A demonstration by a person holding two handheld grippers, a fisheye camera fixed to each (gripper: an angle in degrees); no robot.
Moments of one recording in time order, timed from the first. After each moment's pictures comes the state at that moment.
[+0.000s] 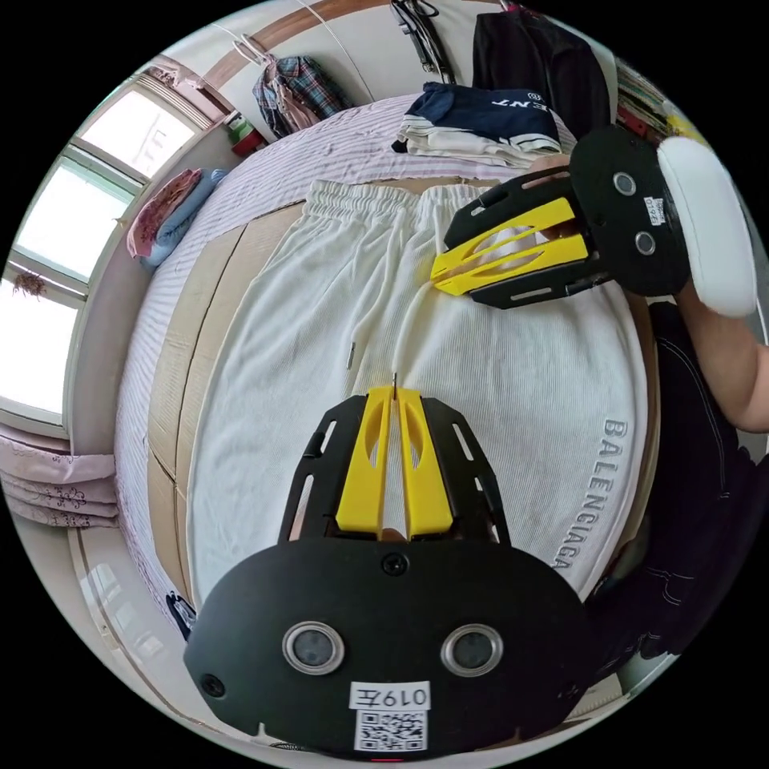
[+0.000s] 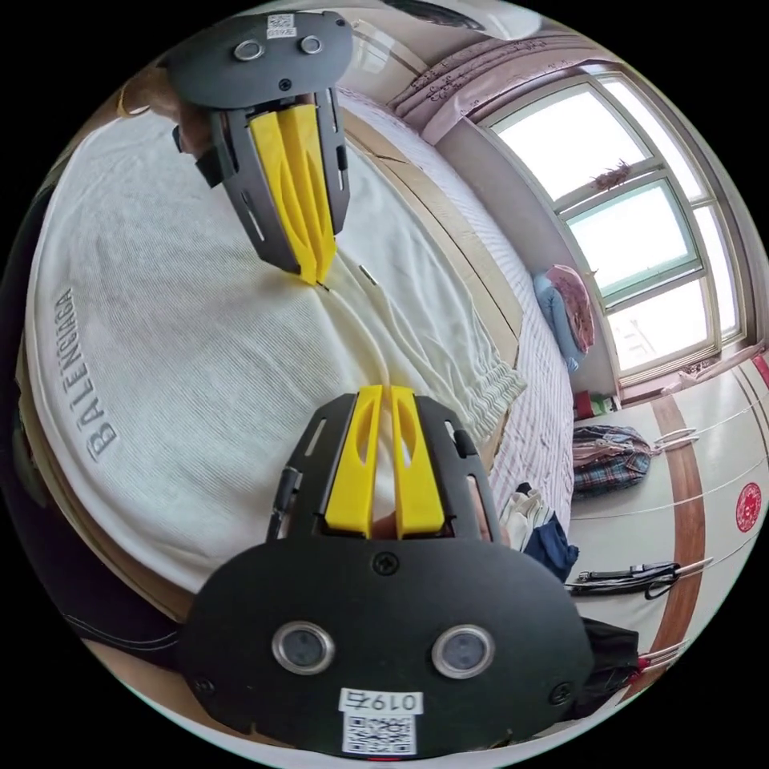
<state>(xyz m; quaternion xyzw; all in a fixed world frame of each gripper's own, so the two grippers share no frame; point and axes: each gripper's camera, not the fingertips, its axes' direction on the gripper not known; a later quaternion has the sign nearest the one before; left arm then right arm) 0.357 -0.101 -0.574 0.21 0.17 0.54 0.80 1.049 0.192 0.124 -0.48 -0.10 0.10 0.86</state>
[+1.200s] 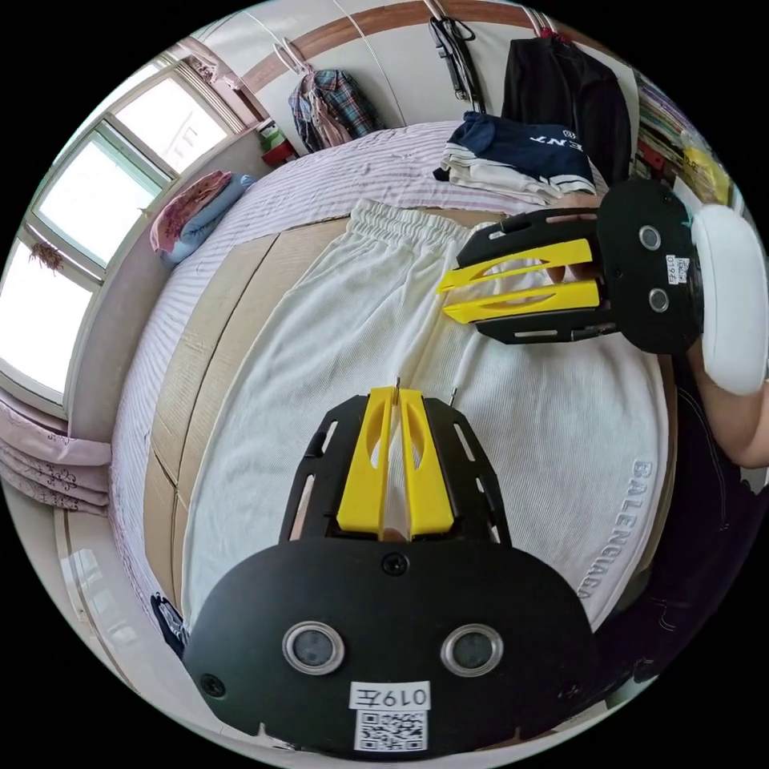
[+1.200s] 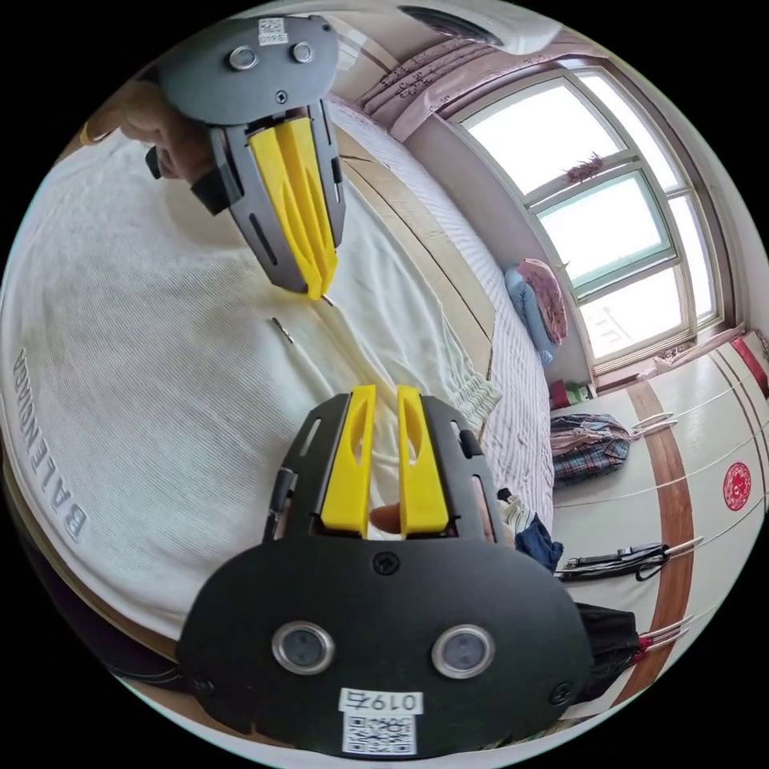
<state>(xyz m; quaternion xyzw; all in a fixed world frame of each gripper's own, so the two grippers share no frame) 0.389 -0.117 -0.592 0.23 0.18 0.50 0.81 1.017 0.221 0.194 -0.50 -0.04 0.09 0.86</state>
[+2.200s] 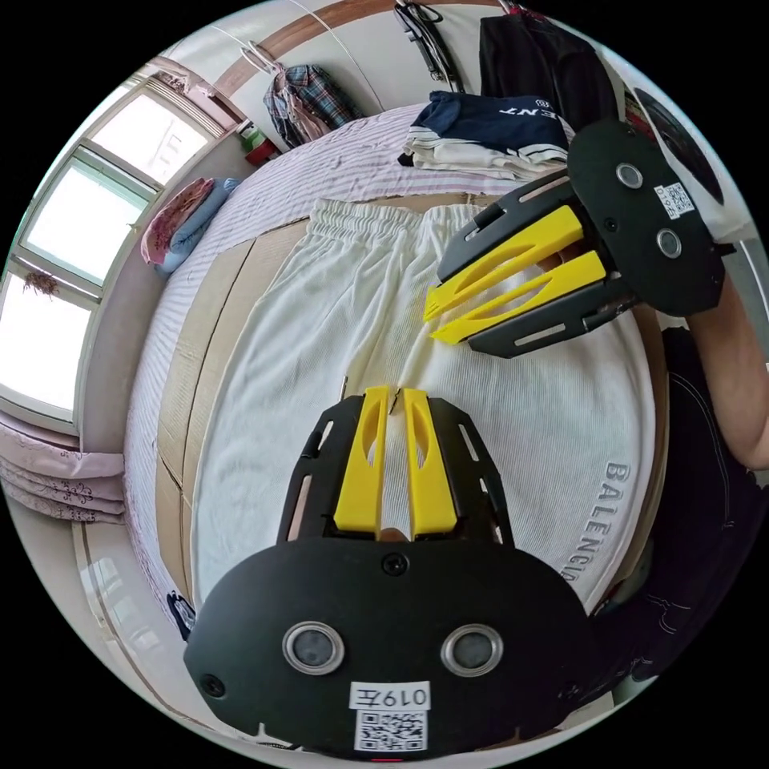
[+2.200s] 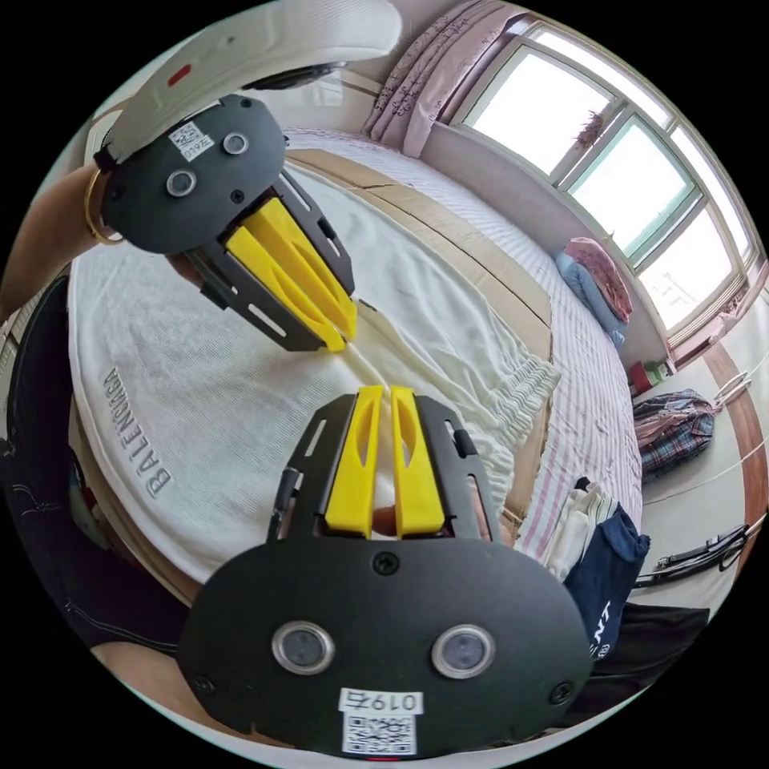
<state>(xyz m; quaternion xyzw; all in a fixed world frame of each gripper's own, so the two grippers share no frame) 0.404 -0.025 -0.585 0.24 0.16 0.52 0.80 1.002 0.314 0.150 -0.44 -0.15 0.24 0.85</state>
